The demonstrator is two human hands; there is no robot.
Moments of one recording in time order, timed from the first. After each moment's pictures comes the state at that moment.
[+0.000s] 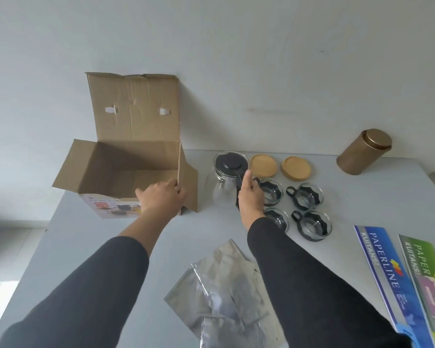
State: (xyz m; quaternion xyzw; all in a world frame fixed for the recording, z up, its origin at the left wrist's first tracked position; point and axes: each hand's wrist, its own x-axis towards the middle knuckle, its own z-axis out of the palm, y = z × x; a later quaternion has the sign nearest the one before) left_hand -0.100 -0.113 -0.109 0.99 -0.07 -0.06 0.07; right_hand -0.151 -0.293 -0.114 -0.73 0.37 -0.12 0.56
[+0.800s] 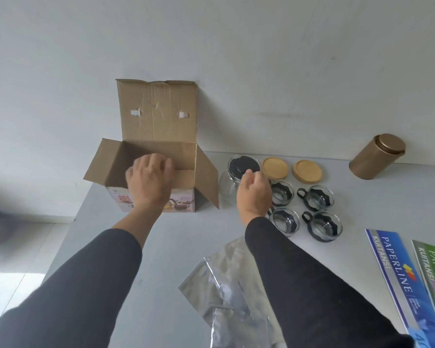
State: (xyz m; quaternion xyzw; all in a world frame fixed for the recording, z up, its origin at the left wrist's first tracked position) left_hand -0.107 -0.066 -0.075 0.95 -0.03 0.20 0.25; right_hand -0.161 -0.256 -0.091 -0.83 0.32 -0.28 0.37
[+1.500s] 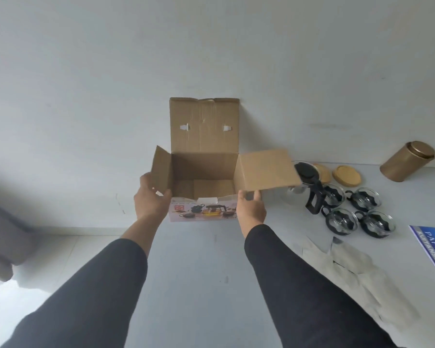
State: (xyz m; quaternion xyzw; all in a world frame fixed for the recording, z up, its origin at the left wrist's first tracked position) left_hand -0.081 0.141 -0.084 0.88 0.11 0.01 0.47; right_hand -0.146 -0.051 -0.082 -0.75 0.43 -0.05 0.50
